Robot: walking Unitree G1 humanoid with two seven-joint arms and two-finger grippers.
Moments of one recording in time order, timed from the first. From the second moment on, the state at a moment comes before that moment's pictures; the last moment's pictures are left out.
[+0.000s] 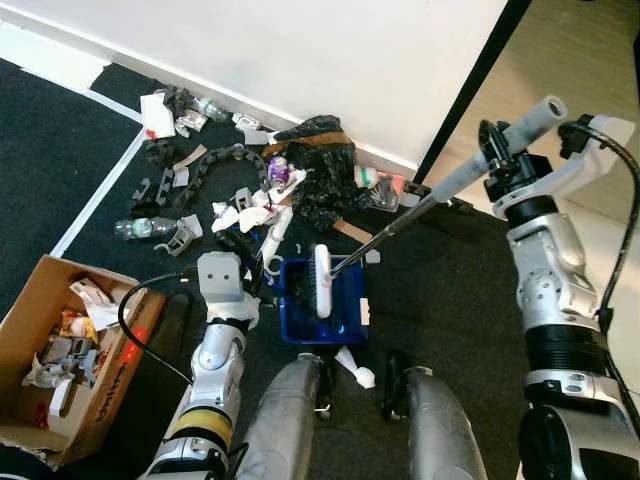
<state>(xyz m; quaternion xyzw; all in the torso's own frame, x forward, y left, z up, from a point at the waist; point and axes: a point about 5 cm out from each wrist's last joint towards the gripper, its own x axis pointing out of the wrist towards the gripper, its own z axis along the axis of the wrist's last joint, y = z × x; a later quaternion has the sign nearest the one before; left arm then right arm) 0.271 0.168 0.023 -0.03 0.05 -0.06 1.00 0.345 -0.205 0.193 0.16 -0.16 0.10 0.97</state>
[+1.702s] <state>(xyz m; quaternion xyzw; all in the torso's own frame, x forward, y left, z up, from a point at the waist) 0.266 0.170 0.021 -0.03 0.05 -0.05 1.00 0.343 -0.185 0.139 0.17 -0.10 0.08 0.98</state>
